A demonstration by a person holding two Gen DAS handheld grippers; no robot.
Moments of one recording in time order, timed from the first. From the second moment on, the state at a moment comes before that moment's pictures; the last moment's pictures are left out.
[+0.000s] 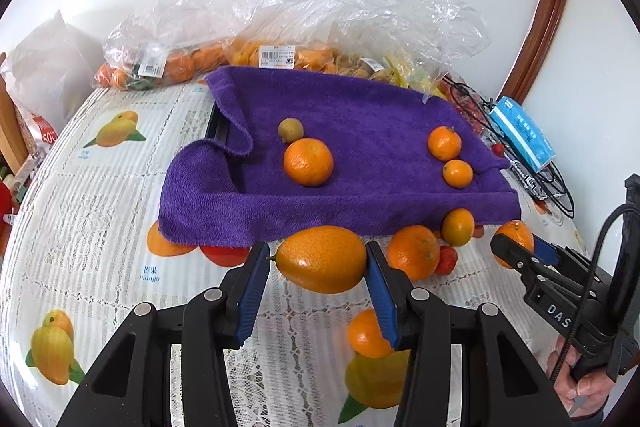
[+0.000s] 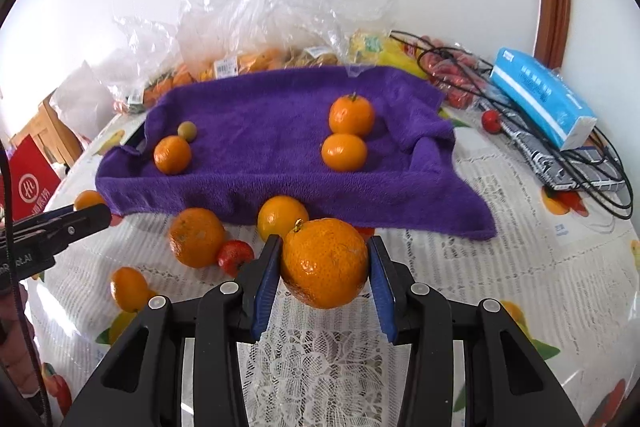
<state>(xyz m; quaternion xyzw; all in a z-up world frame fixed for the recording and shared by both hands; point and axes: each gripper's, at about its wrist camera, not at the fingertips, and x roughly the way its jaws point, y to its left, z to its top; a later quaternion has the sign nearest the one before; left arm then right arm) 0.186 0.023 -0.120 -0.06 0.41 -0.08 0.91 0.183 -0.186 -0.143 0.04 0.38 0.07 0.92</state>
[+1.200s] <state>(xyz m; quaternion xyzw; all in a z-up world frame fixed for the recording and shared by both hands) 0.278 0.042 -0.136 -0.09 0.43 -0.03 0.90 0.273 -0.157 -0.133 0.00 0.38 0.12 0.92</state>
